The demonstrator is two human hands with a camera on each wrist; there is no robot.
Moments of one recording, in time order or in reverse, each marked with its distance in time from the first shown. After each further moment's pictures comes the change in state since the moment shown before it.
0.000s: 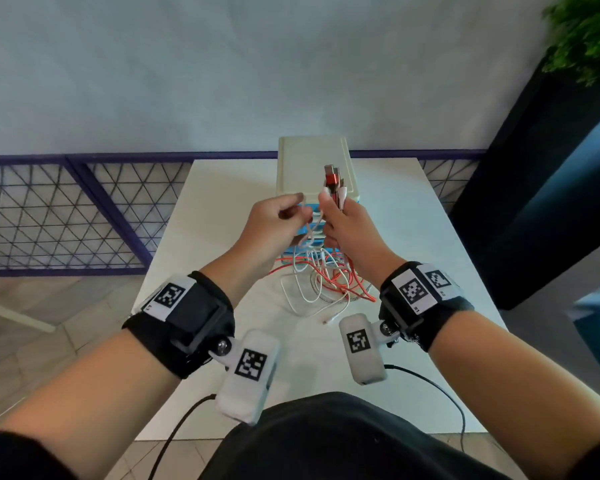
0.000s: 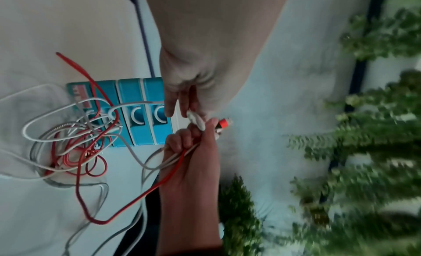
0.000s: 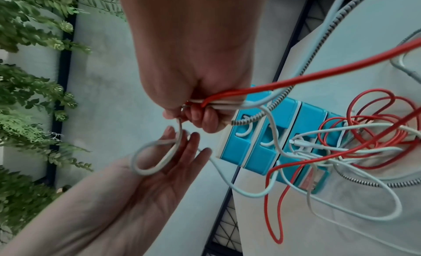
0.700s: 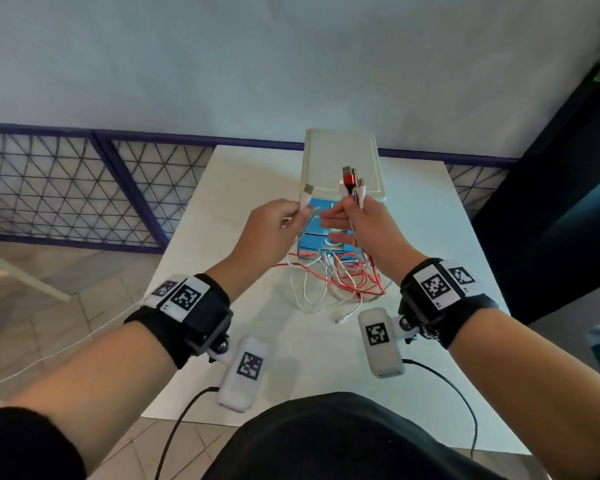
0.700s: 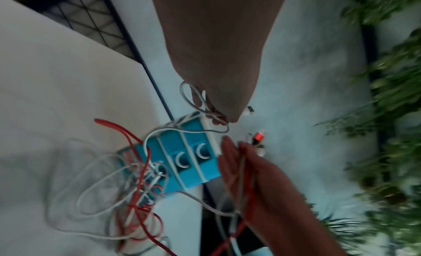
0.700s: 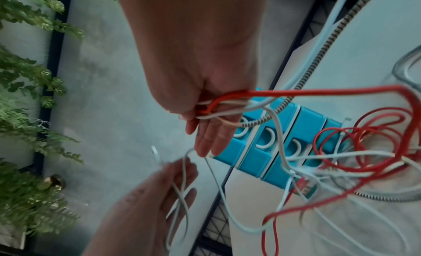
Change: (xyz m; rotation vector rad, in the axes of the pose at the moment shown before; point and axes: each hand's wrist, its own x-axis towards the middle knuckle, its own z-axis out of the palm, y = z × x) left_hand 0.006 -0.035 -0.035 0.554 0.069 0.339; right_hand 0.017 0.003 0.004 0.059 -0.078 0.143
